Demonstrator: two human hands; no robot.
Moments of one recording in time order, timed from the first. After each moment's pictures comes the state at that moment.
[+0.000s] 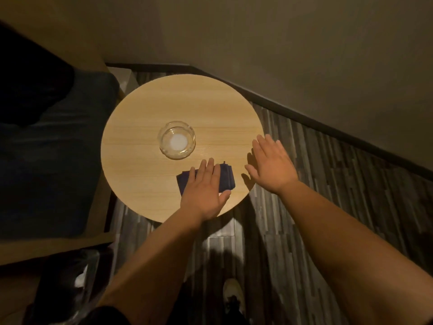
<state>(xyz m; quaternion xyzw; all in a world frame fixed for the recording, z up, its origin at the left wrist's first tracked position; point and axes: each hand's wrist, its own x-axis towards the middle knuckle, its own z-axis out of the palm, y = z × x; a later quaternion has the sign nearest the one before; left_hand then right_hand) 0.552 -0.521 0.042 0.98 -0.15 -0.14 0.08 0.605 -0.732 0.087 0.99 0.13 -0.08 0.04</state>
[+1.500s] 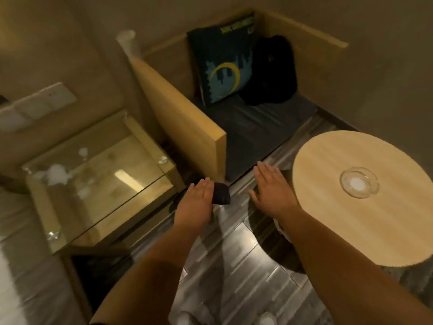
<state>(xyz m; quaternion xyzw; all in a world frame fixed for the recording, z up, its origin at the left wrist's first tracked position) 0.209 -0.215 0.175 0.94 0.33 0.01 0.12 0.409 -0.336 0.168 0.84 0.54 -0.06 0.00</state>
